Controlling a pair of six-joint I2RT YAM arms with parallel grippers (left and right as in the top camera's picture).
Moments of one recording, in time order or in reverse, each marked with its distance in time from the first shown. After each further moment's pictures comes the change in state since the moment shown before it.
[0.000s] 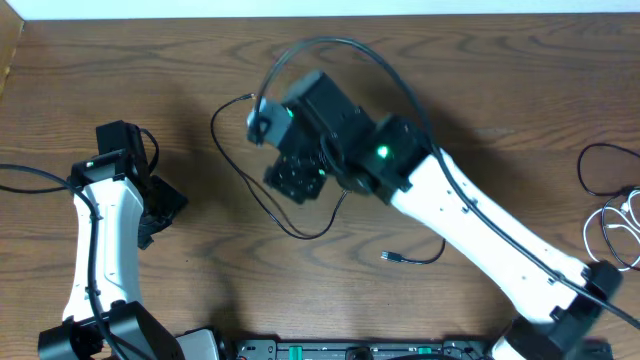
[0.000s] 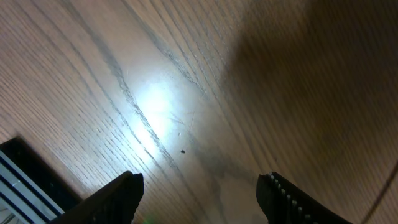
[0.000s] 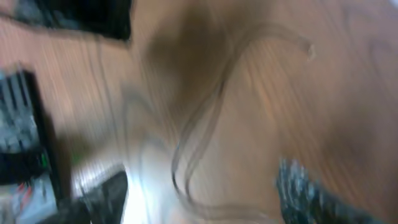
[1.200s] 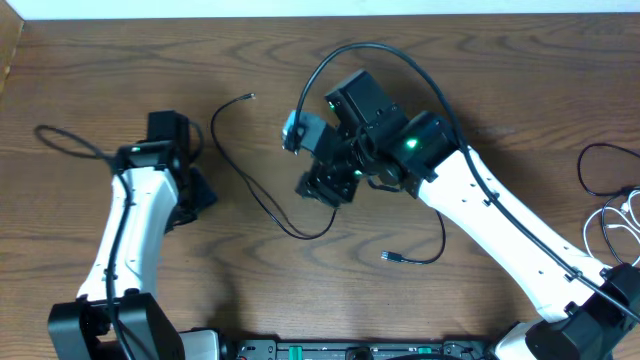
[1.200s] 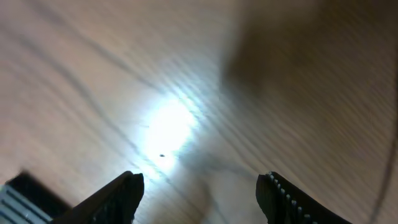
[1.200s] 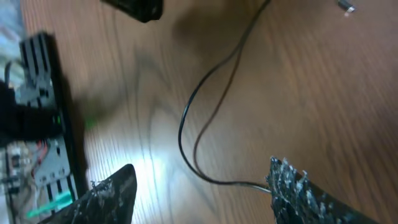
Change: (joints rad) left arm -0.182 0.042 0.000 0.032 -0.073 0.055; right arm -0.116 -0.102 -0.248 0.071 -0.191 -0.081
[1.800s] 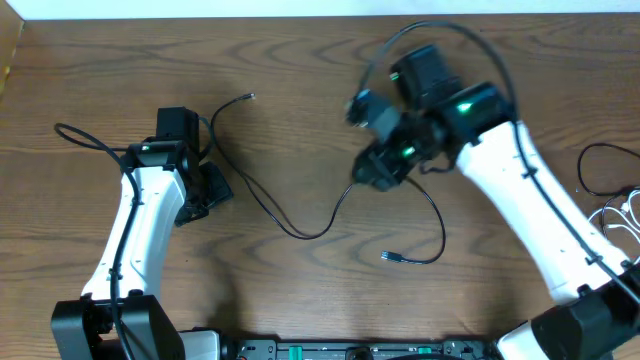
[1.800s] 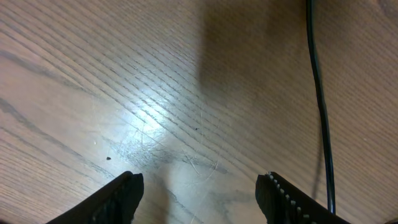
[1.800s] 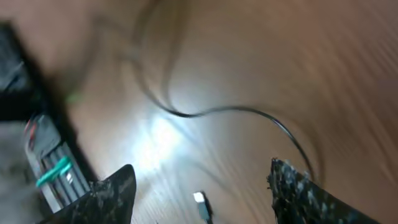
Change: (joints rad) left arm -0.071 0.000 0.000 0.055 0.150 0.077; right arm -0.204 0.000 0.001 -0.249 -0.024 -0.078
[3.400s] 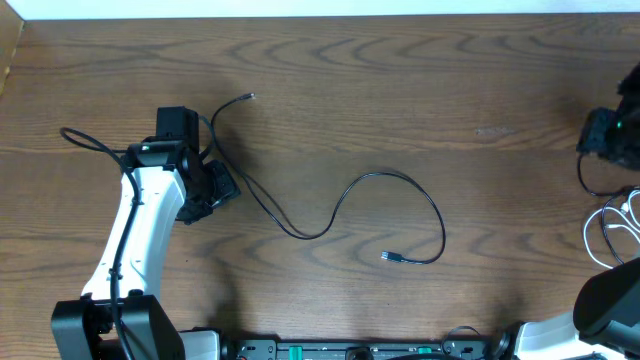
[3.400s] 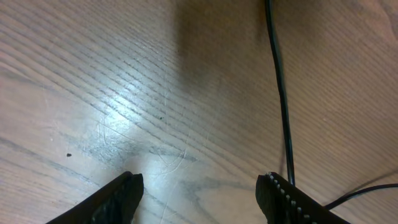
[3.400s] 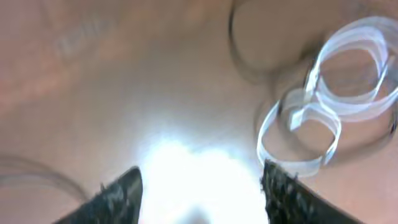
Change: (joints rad) left arm 0.000 0.000 0.000 0.012 0.126 0.000; right arm -0.909 0.010 -0.001 -0.097 0.466 0.356
